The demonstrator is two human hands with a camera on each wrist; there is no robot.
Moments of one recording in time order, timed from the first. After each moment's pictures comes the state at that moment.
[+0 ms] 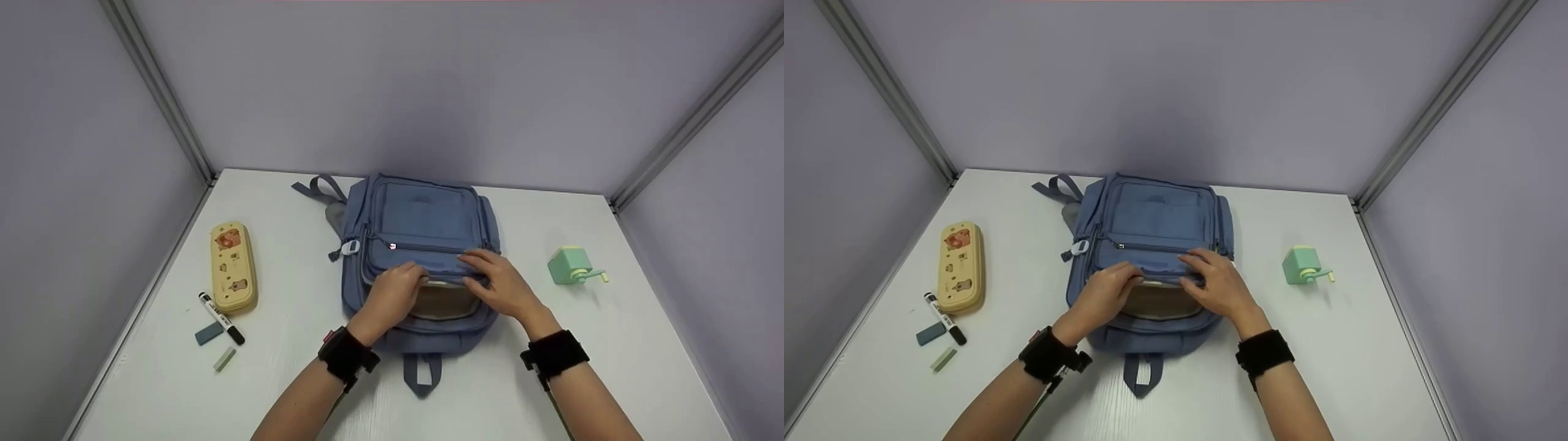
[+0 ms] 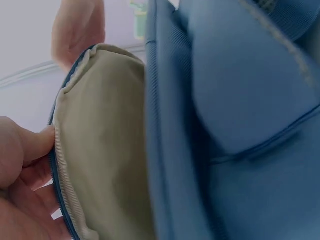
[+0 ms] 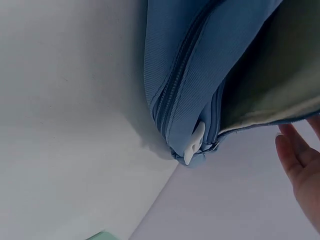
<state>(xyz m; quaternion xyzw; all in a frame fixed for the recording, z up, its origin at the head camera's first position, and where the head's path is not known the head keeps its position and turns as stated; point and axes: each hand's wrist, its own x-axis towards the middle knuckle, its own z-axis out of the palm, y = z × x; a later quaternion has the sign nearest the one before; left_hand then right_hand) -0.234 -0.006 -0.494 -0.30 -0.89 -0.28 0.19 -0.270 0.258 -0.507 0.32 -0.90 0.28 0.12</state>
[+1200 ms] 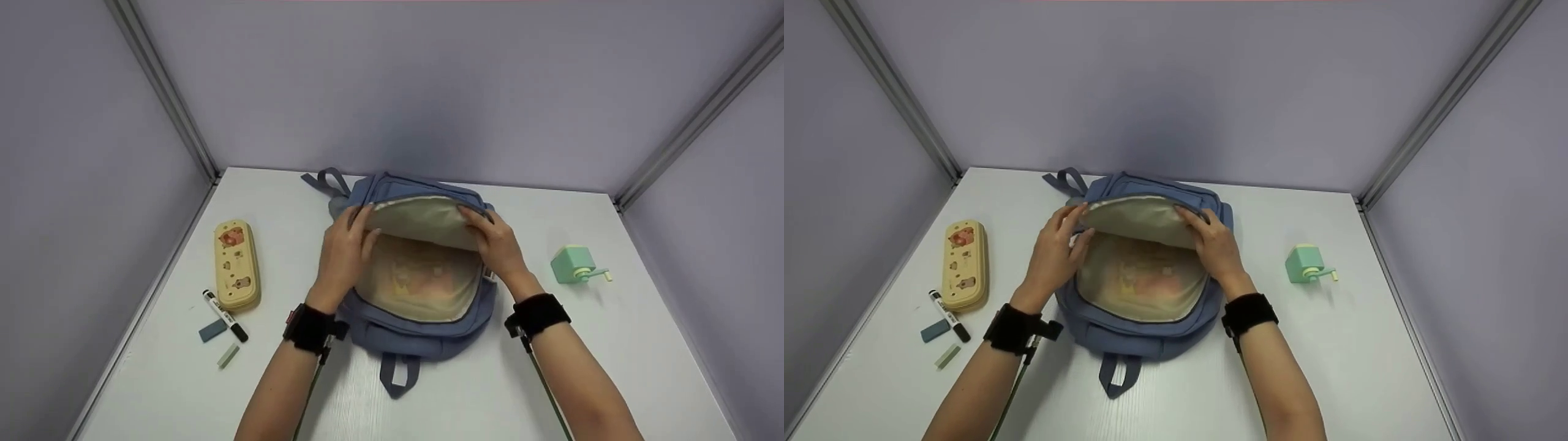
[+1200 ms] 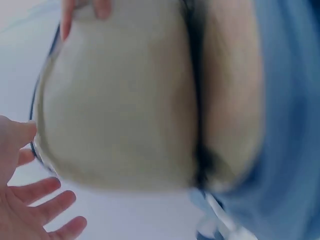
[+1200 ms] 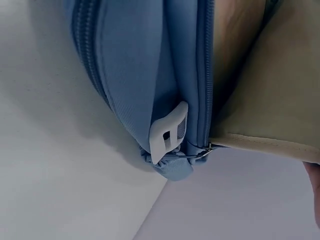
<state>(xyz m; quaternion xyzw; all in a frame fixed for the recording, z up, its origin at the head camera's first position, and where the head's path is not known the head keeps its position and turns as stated) -0.280 -0.080 -0.472 -0.19 -0.87 -0.29 0.34 -0.328 0.235 -0.488 0.32 -0.84 0.33 0.30</state>
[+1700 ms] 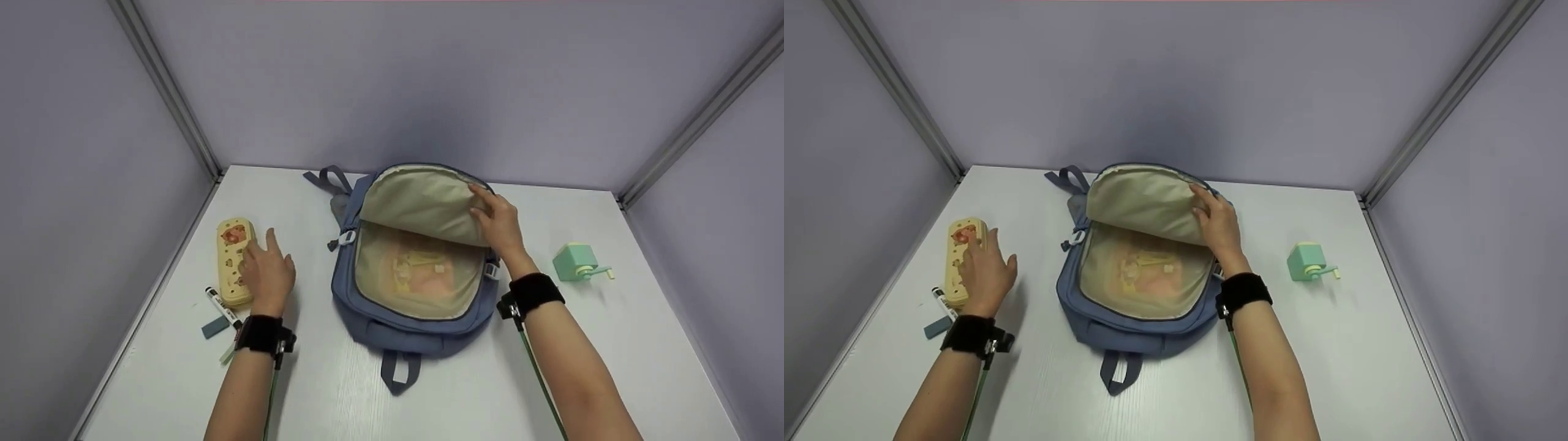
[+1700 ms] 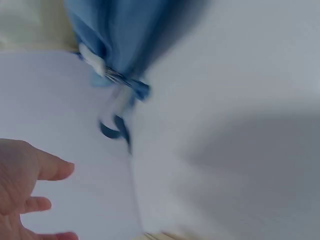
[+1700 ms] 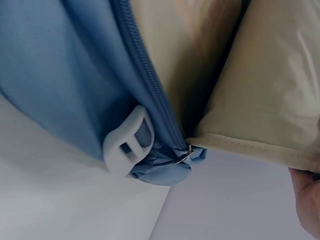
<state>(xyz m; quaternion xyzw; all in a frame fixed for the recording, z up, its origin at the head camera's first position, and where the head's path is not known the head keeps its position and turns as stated) -0.274 -0.202 -0.538 0.13 -0.95 -0.22 0.19 -0.351 0.227 -0.468 0.14 -0.88 0.40 0.21</state>
